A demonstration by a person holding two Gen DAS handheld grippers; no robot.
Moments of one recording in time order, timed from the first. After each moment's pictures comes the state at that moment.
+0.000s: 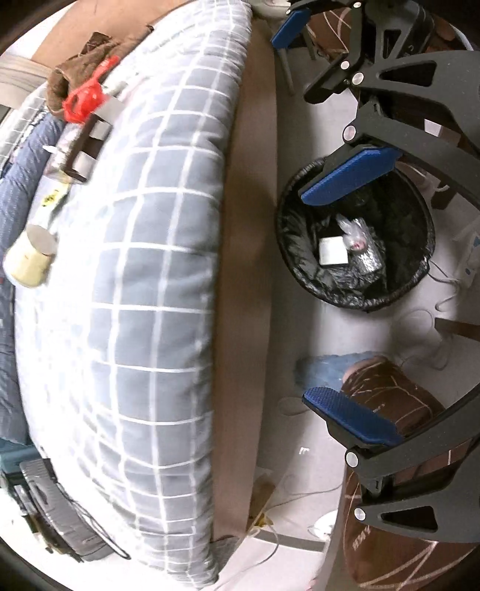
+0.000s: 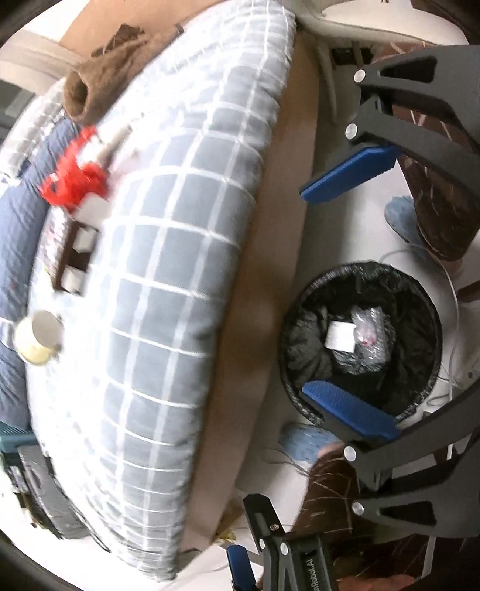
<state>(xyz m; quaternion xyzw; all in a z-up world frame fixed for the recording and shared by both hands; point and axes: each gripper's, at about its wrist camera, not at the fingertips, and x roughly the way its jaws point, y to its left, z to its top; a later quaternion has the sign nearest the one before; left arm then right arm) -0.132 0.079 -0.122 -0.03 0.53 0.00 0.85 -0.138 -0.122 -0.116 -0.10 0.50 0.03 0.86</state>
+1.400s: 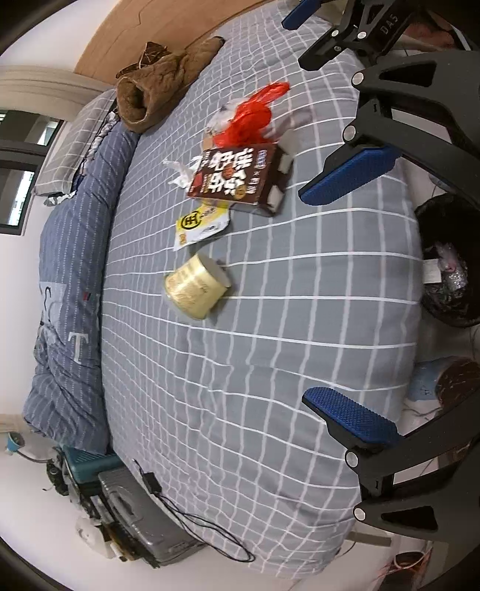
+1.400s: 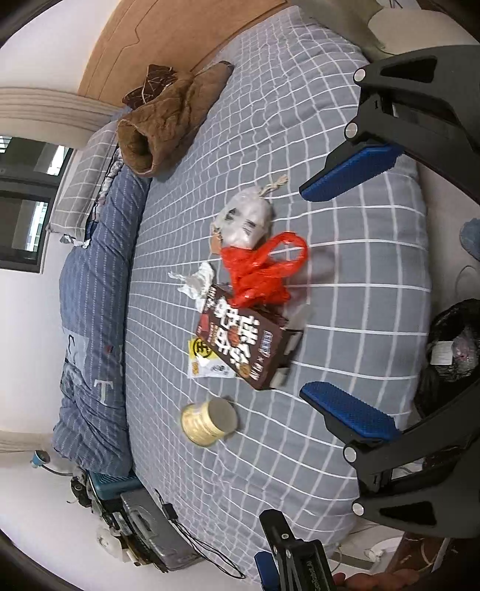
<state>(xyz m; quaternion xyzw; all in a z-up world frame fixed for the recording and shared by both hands) 0.009 0.050 0.015 -0.03 0.42 0.00 0.91 -0.014 -0.186 0.017 -0.05 0.39 -0.01 0.92</state>
